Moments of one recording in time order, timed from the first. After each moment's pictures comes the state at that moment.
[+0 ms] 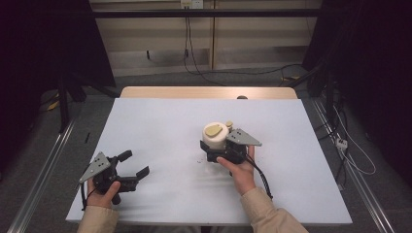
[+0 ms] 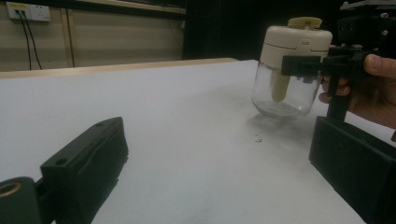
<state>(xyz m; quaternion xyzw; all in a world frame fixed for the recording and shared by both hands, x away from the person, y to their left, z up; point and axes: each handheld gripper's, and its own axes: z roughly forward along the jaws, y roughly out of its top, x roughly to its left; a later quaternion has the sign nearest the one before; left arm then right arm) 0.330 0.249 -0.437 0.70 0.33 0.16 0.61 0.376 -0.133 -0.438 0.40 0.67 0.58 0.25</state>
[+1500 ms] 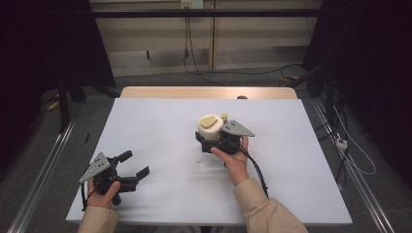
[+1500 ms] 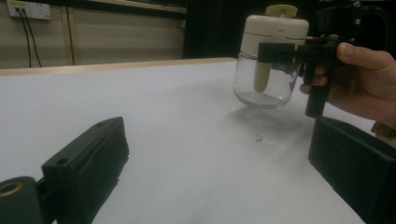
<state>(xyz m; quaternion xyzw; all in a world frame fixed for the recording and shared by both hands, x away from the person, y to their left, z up) 0.330 0.249 -0.439 0.70 0.33 0.16 0.61 0.404 -0.121 -0.434 0.40 0.66 0.58 0.26</state>
